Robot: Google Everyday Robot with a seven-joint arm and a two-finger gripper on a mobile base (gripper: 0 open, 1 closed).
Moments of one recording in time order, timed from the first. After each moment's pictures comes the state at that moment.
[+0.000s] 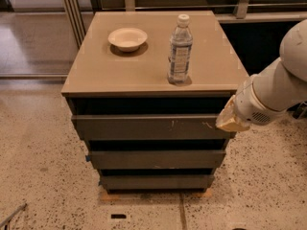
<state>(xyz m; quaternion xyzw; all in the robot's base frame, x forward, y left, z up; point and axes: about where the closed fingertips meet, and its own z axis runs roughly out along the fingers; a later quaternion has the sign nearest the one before) 0.464 -0.182 0.826 -0.60 0.78 0.03 0.20</state>
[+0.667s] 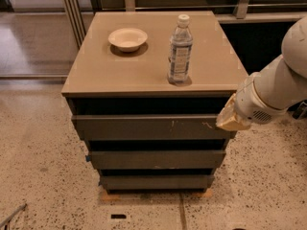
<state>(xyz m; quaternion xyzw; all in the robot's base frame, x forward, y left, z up) 0.463 -0.182 0.832 -0.60 0.78 0.02 0.20</state>
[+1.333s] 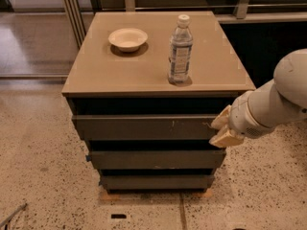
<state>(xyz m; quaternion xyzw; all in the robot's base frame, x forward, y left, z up) 0.468 -0.177 0.785 -0.60 0.76 0.04 0.23</state>
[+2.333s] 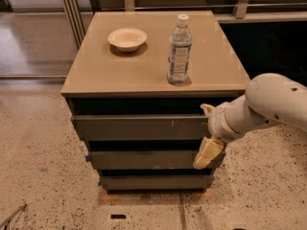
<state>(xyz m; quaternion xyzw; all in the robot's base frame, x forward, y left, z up) 0.506 -0.142 0.720 -0.61 0.74 0.08 0.26</state>
